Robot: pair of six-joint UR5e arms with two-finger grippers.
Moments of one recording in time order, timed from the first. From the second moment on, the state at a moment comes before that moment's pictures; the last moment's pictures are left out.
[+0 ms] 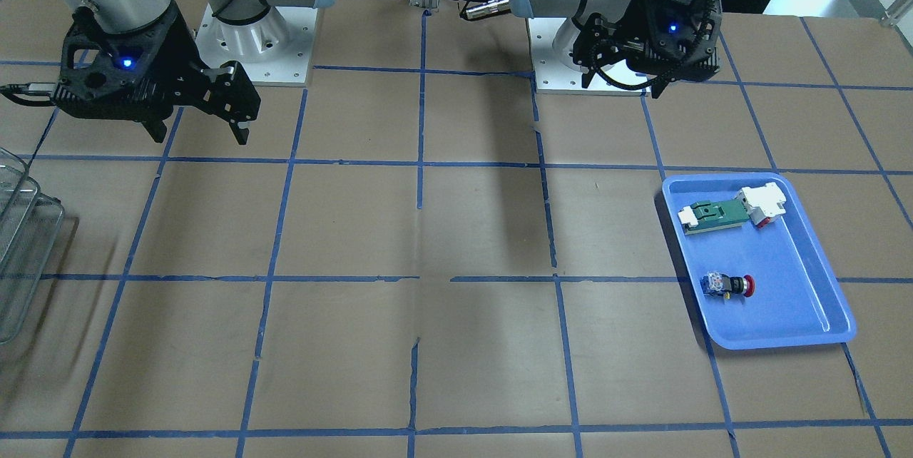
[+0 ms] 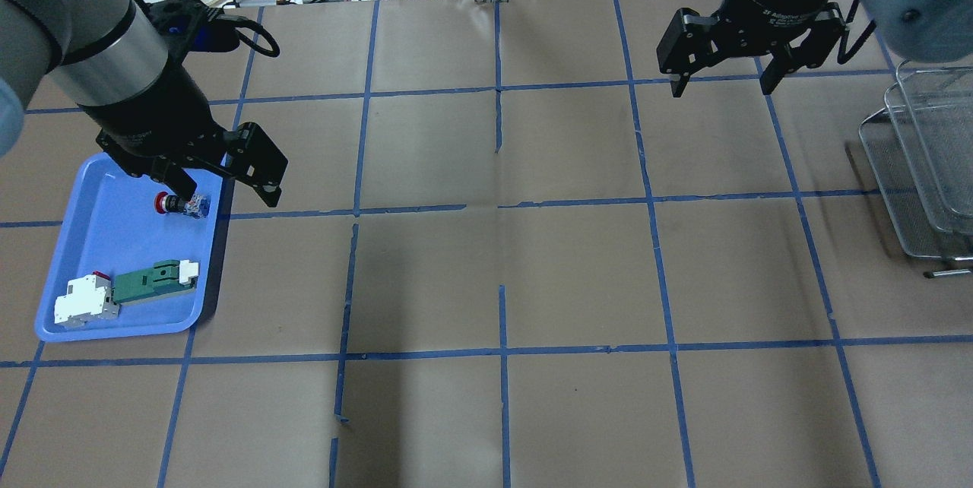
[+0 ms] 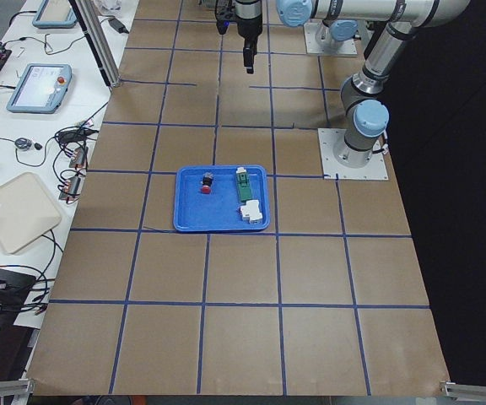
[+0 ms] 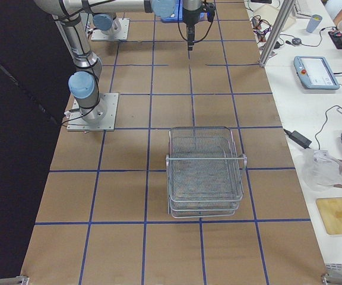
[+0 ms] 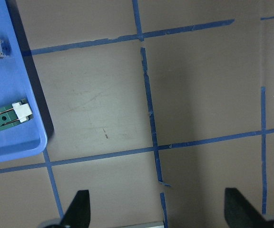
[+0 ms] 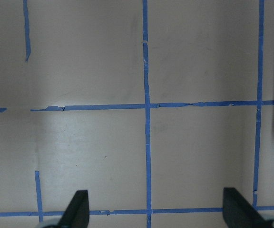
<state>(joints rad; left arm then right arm) -1.52 -1.45 -1.67 -1.70 1.56 0.18 1.57 -1.54 1.53 -1.60 -1.56 0.01</state>
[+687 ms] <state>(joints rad) -1.52 -1.44 -1.67 -1.70 1.57 0.18 1.57 -1.54 1.53 -1.60 -1.56 0.01</state>
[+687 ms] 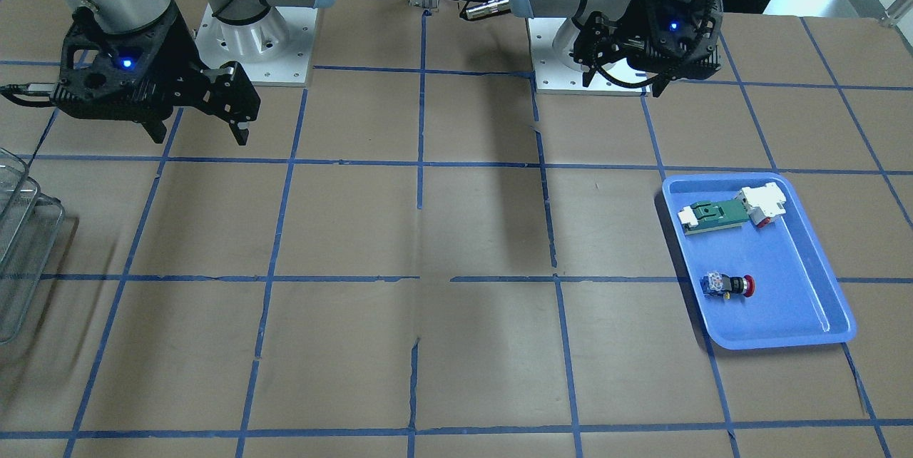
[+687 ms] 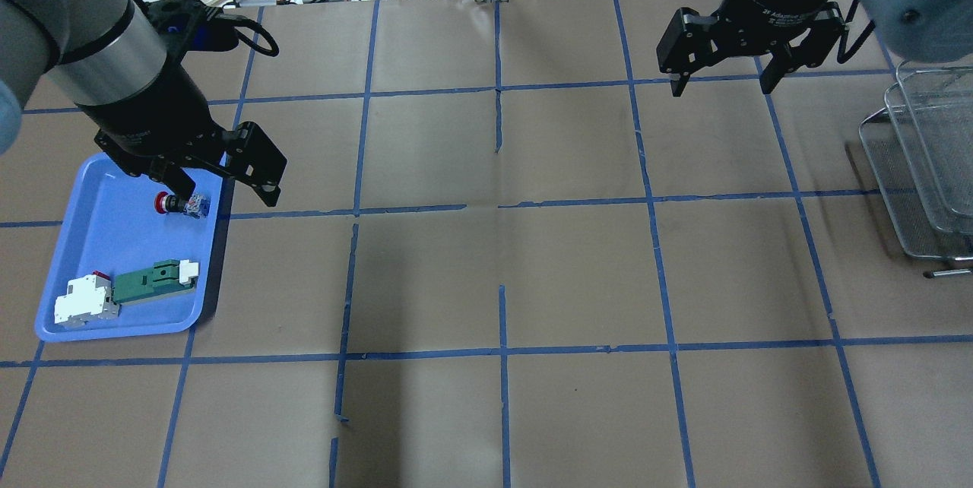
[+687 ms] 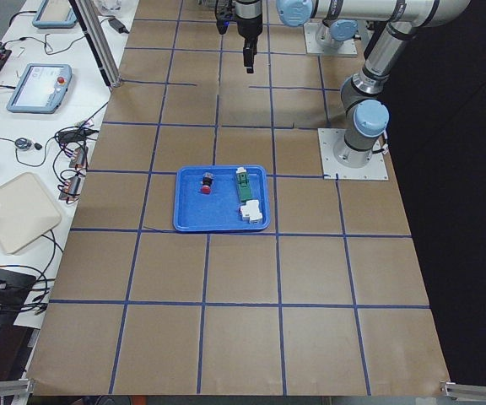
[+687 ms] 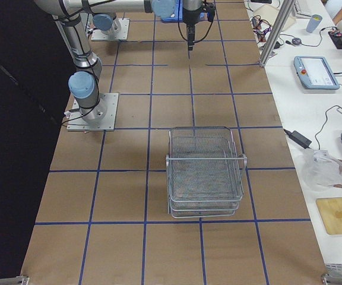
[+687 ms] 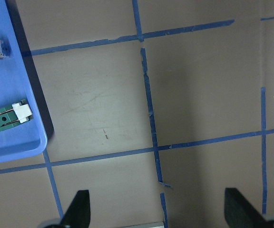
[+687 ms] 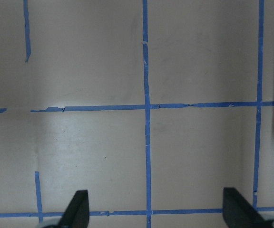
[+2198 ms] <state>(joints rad) -1.52 -1.45 -1.67 -1.70 1.57 0.19 1.57 -1.54 1.53 -1.60 -1.56 0.01</state>
